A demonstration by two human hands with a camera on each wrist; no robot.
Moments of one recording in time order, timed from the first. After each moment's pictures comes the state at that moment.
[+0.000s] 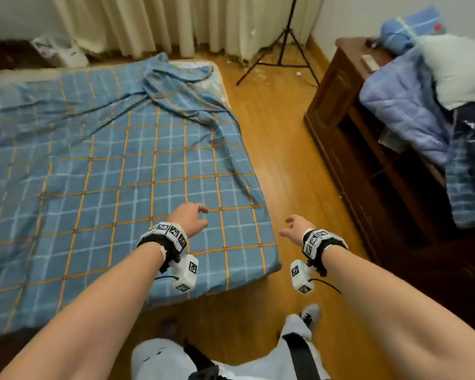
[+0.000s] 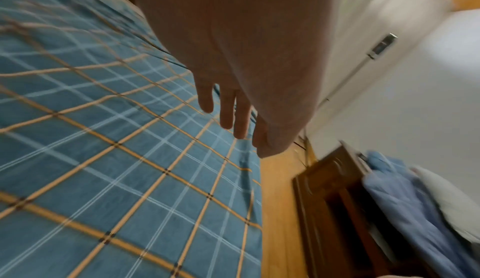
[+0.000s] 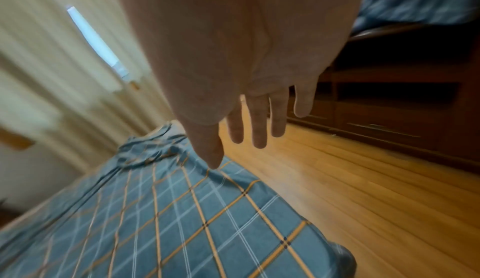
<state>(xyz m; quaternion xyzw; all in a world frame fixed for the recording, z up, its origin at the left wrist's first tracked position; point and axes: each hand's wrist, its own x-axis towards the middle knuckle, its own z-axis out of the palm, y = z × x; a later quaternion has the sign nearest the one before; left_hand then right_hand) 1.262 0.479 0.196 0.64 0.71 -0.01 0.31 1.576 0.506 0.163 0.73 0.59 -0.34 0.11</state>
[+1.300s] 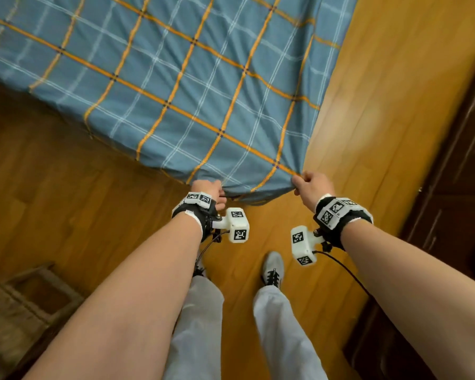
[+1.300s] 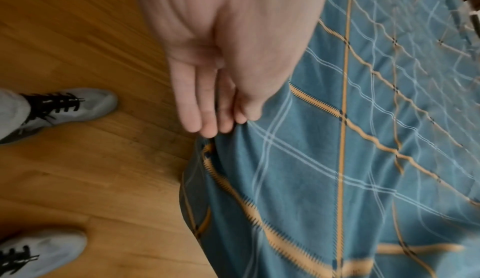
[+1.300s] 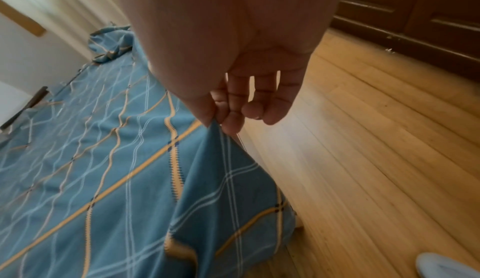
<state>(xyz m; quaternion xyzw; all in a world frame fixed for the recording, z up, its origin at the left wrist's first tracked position) 1.560 0.432 -0.167 -0.24 0.73 0.38 0.52 1.728 0.601 -0.162 0.57 0.69 -0.41 0.17</state>
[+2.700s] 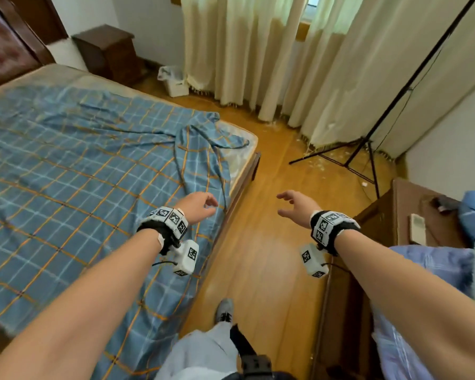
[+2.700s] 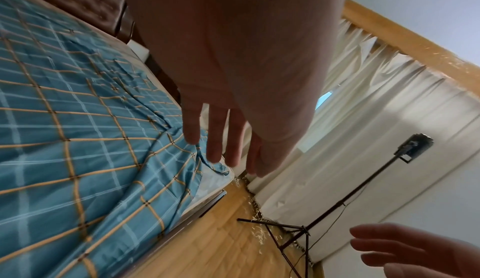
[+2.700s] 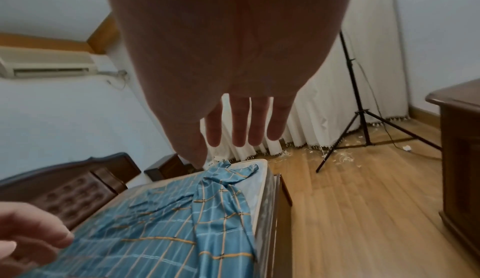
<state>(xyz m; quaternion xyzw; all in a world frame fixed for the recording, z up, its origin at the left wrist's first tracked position) 1.519 0.936 0.286 0.46 0.83 0.14 0.29 1.749 1.141 0.307 0.37 0.89 -0.24 0.09</state>
